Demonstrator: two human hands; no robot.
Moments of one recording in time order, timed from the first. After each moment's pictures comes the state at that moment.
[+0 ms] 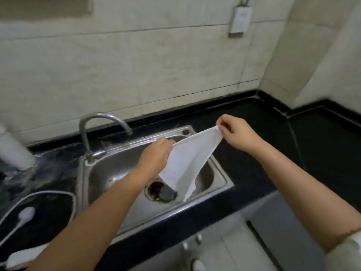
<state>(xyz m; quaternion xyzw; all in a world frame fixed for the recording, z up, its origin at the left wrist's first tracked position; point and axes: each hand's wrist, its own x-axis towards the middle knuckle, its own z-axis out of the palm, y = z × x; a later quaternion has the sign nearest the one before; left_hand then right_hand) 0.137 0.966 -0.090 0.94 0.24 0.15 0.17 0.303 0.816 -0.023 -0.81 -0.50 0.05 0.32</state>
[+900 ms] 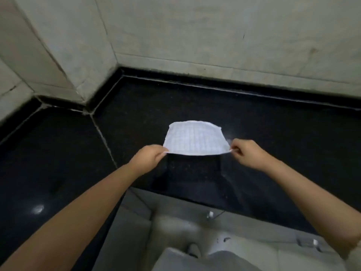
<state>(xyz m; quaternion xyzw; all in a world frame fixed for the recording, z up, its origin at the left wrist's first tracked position) 0.614 0.573 -0.167 0.94 -0.23 -0.12 0.21 0.572 0.281 -0.140 -0.97 -0.05 0.11 0.20</state>
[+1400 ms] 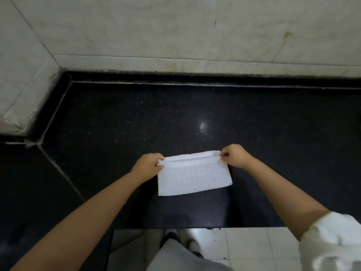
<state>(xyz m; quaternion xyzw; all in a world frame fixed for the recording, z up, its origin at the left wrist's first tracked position) 0.711 0.525 -0.210 0.92 -0.19 -0.28 0.20 0.636 0.267 -0.196 -0.94 0.16 0.23 0.21</state>
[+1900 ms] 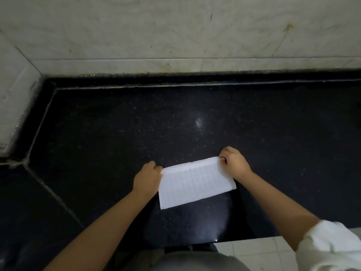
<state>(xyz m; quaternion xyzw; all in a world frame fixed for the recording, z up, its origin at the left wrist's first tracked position) 0.721 0.516 -0.241 0.94 -0.27 -0.20 0.04 0.641 0.269 -0.240 -0.96 0.18 0.09 0.19</state>
